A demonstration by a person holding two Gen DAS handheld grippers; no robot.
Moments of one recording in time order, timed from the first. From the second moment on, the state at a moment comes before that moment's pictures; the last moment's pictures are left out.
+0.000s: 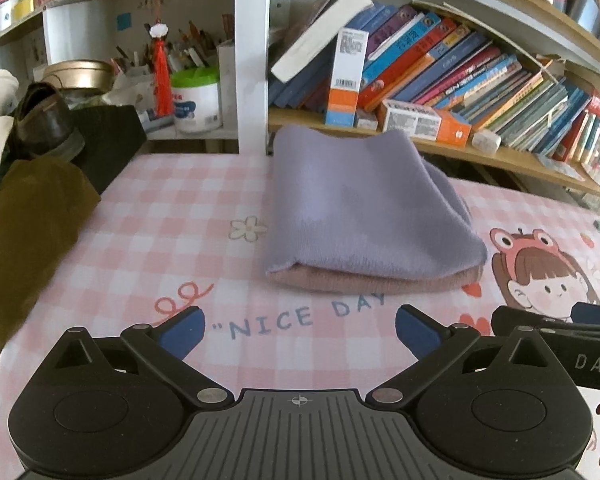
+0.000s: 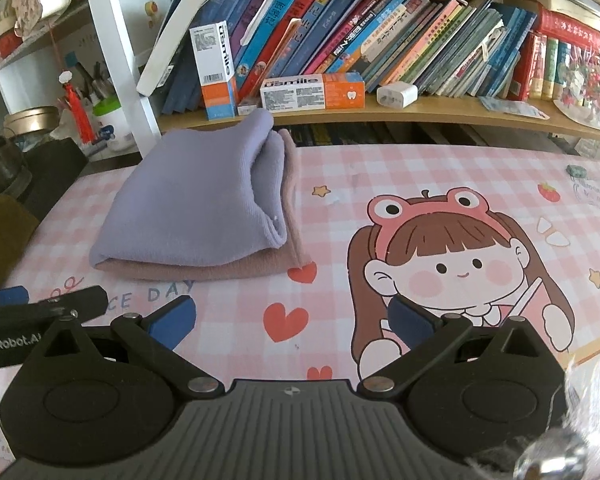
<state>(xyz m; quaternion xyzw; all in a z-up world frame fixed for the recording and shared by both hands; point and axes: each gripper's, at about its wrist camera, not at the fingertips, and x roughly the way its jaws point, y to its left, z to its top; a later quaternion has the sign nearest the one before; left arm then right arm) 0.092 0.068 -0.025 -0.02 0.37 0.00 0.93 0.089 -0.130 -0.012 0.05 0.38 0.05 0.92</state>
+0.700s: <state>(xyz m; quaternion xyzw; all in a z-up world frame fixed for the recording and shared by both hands) 0.090 0.069 -0.023 -0.01 0.37 0.01 0.93 0.091 -0.128 -0.015 0.05 0.39 0.05 0.92</state>
